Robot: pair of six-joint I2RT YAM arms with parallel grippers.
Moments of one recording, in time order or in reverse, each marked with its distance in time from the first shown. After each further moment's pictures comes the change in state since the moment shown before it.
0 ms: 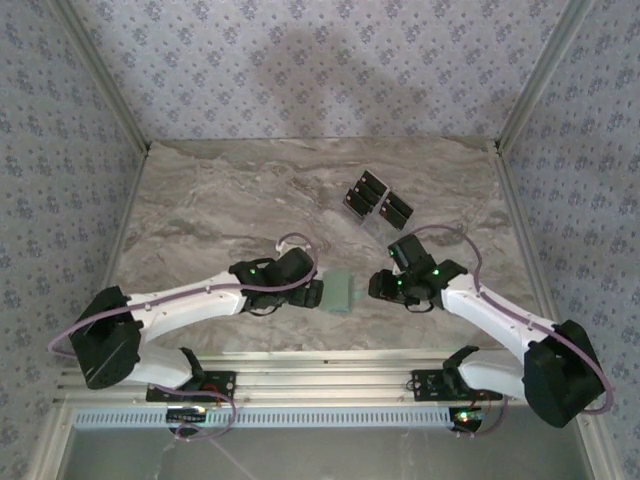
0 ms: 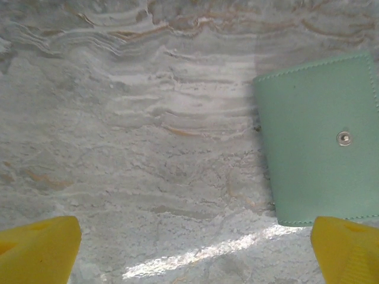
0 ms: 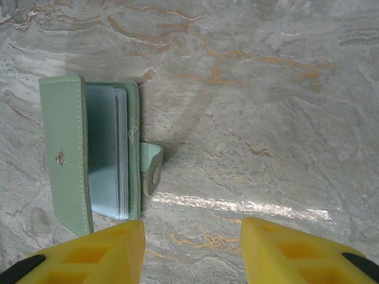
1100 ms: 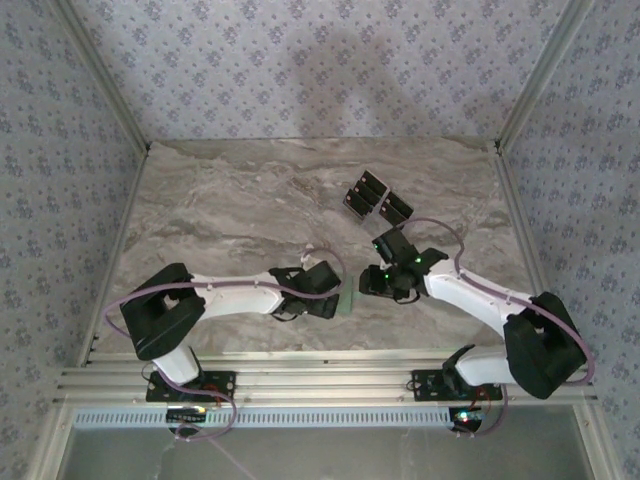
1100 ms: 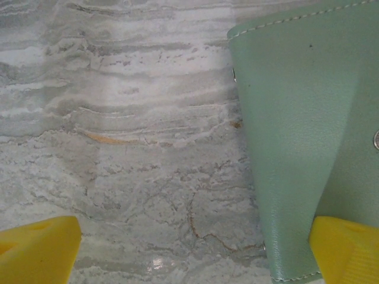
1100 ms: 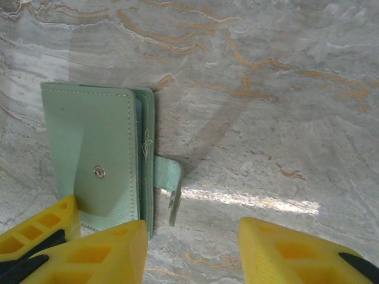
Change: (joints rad) left arm -0.068 0.255 0.038 0.108 -0.035 -0.013; right arm 0.042 0.155 0.092 0.001 0.007 -0.005
